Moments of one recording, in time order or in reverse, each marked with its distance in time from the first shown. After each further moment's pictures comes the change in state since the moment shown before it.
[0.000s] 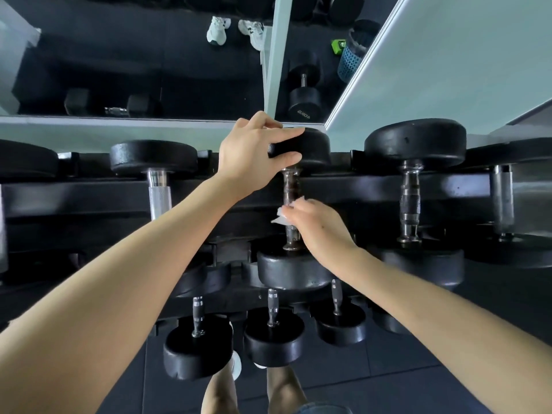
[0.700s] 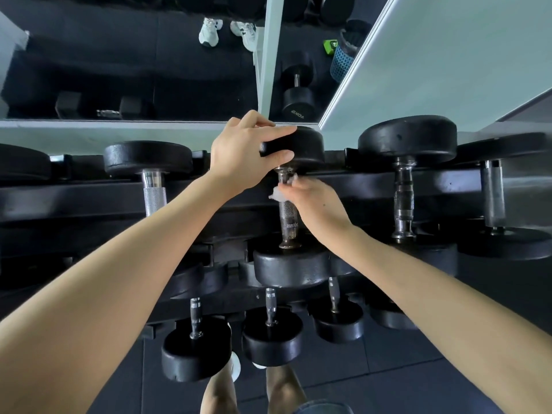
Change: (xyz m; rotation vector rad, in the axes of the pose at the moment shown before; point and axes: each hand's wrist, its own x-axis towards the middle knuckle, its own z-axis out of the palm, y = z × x) left_hand 0.000 -0.004 -0.001 0.000 0.003 0.013; right_hand 0.020 0.004 -0.012 0.501 -0.014 0.284
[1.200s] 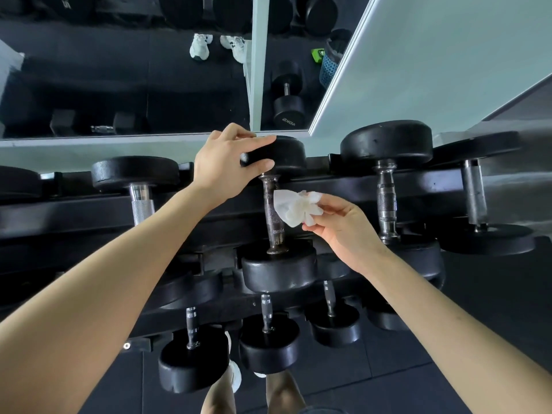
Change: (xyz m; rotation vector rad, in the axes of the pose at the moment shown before) left_hand -0.002 0.001 0.000 0.004 -0.006 -0.006; right_hand -0.052 0.020 -0.037 1.069 -0.029 0.112
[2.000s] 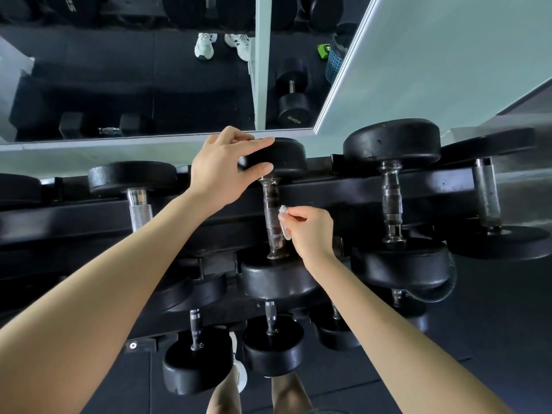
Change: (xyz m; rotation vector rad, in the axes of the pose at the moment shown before) left_hand -0.001 0.006 -0.001 0.003 0.003 -0.020; right_hand 0.031 0.041 0.035 -0.686 0.419 -0.109
